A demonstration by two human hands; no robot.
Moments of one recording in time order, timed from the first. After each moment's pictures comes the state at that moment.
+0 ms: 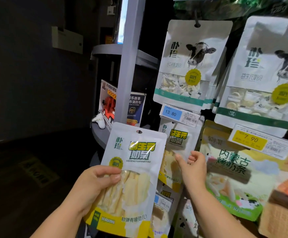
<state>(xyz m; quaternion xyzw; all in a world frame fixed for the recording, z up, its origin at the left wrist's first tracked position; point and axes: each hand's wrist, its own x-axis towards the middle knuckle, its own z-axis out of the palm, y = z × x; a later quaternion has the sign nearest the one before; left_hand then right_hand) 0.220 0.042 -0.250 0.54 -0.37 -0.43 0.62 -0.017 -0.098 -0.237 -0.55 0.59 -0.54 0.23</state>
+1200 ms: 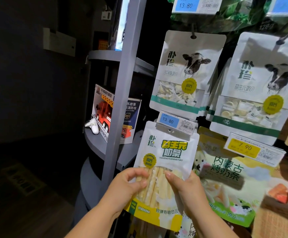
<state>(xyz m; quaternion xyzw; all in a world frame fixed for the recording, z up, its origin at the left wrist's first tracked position) 0.165 -0.002 -0.252 0.48 -0.48 -0.45 0.58 -0.020 -0.043 -0.226 -0.61 0.40 -0.51 0.45</state>
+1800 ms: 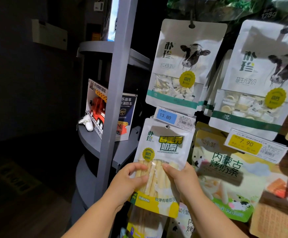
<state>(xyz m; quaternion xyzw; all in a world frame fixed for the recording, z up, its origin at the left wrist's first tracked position) 0.161 -0.033 -0.261 0.49 -0.47 -0.47 0.57 -0.018 -0.083 -0.232 -0.59 0.47 -0.51 0.42</state>
